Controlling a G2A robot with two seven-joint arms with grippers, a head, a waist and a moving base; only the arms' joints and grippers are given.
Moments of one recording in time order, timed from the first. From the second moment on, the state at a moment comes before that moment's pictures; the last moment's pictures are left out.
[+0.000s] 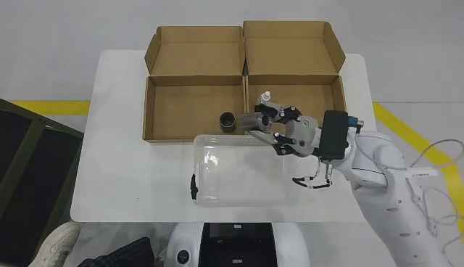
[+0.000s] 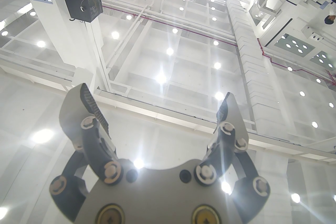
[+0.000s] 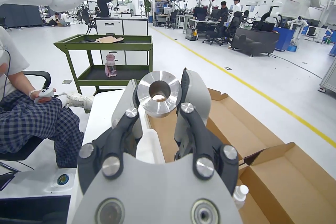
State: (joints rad) left arm -0.11 -0.30 -0.54 -1.19 3.07 0.29 0.07; right arm -1.17 -1.09 1.26 -1.95 -0.91 -0.85 0.03
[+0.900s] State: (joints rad) left arm -0.11 -0.30 -0.54 -1.19 3.07 0.29 0.07; right arm -1.06 -1.11 1.09 -1.83 -1.10 -0.72 0.17
